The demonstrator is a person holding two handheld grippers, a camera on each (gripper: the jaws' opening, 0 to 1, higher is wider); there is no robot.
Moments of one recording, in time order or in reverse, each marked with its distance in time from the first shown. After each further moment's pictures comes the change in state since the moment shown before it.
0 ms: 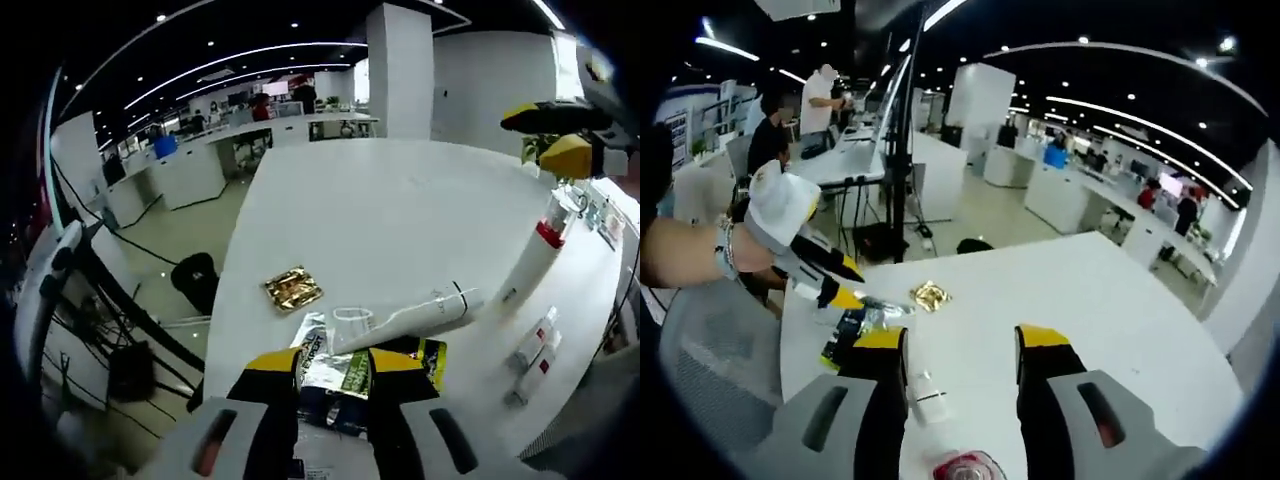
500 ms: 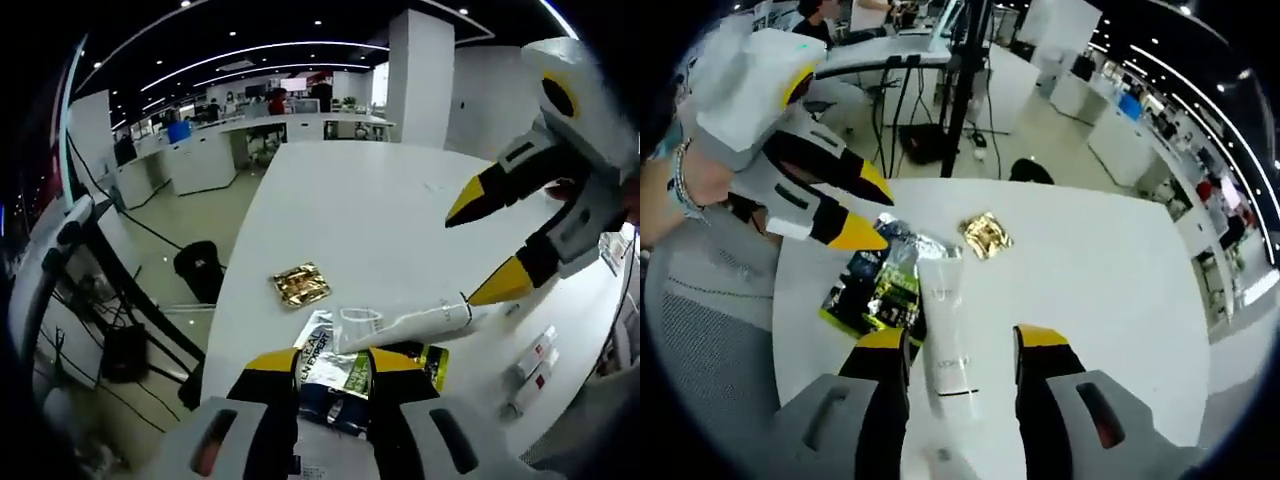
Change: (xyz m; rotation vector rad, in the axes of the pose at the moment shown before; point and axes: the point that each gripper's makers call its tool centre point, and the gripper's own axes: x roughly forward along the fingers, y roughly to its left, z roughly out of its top) left arm 0.002 0.015 -0.001 -0.069 0.014 0.028; right arm 0.085 0.047 -0.053 -0.182 0.404 0.167
